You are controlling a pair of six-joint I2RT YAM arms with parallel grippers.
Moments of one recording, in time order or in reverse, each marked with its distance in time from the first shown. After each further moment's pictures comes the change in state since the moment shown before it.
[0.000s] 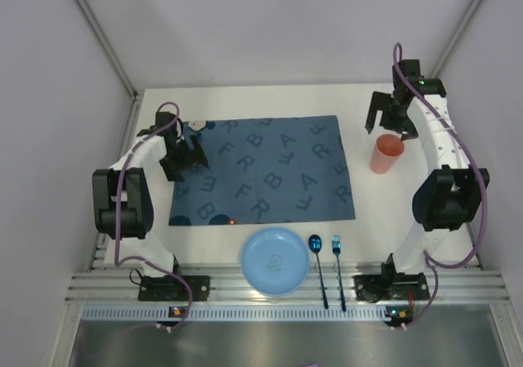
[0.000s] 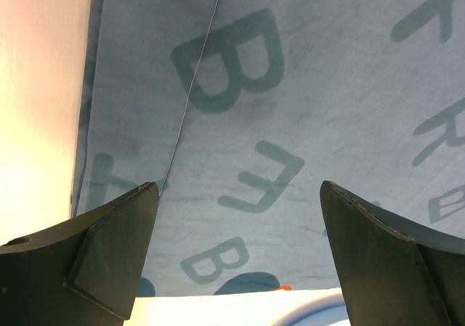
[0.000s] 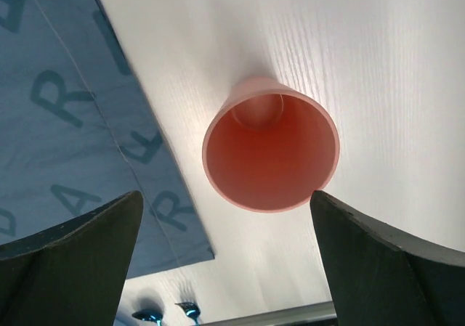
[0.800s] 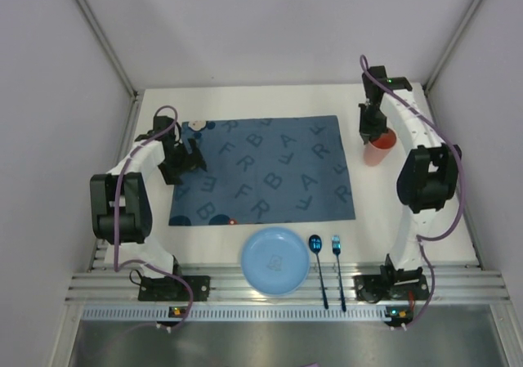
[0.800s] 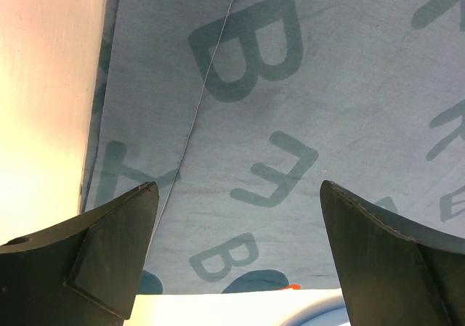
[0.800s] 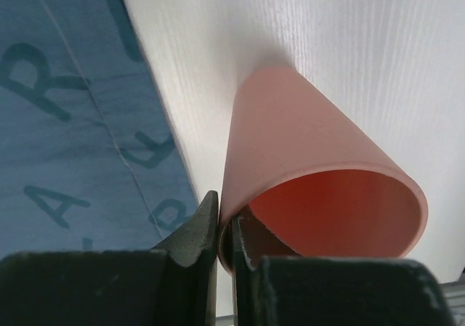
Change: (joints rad) left arm 0.014 -0.048 -0.069 0.030 -0.004 0.006; right arm 0.071 0.215 0.035 -0.024 0.005 -0.026
